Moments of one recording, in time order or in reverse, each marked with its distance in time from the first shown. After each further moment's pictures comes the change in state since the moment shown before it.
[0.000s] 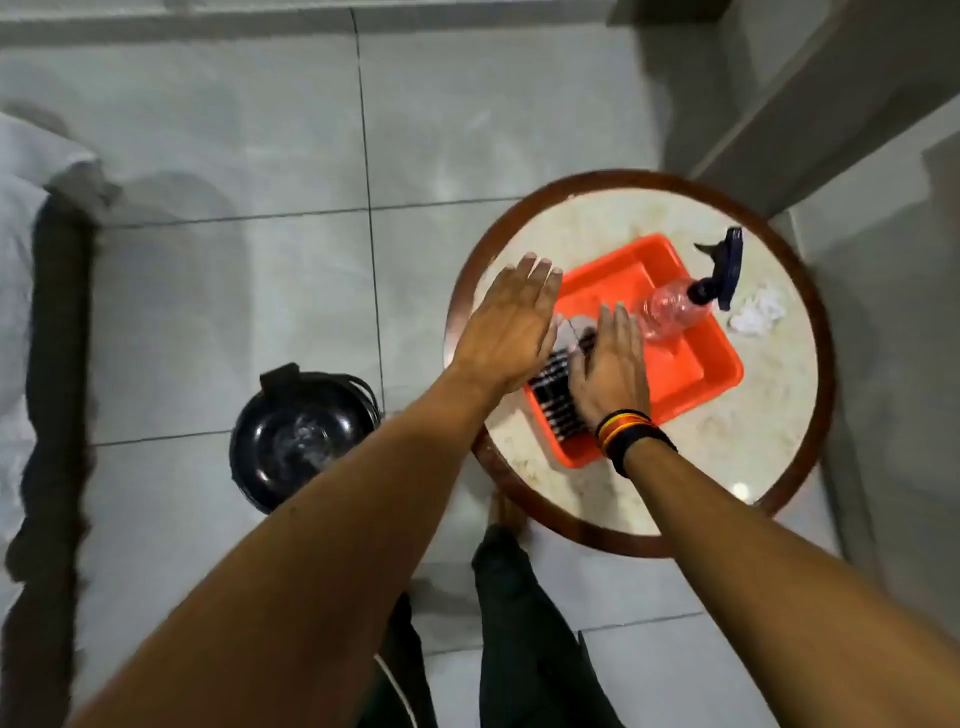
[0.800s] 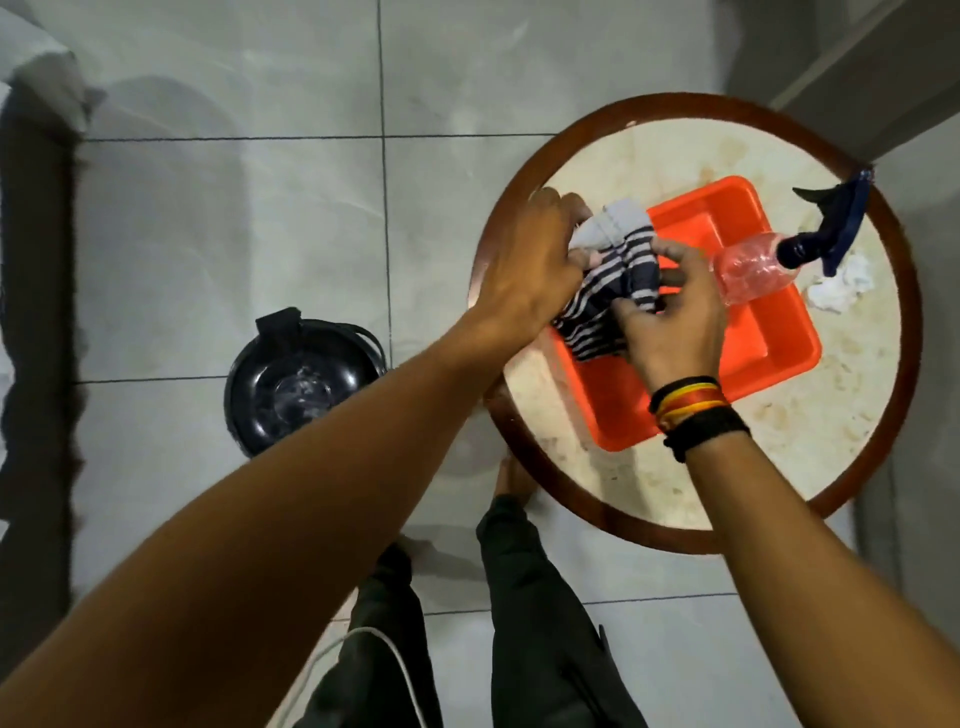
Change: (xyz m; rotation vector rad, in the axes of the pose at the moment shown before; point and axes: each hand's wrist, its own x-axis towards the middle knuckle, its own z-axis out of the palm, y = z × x) left_hand 0.009 -0.026 -0.005 -0.595 0.176 -0.376; right_hand 0.016 -0.026 0.005 0.450 0.253 0.102
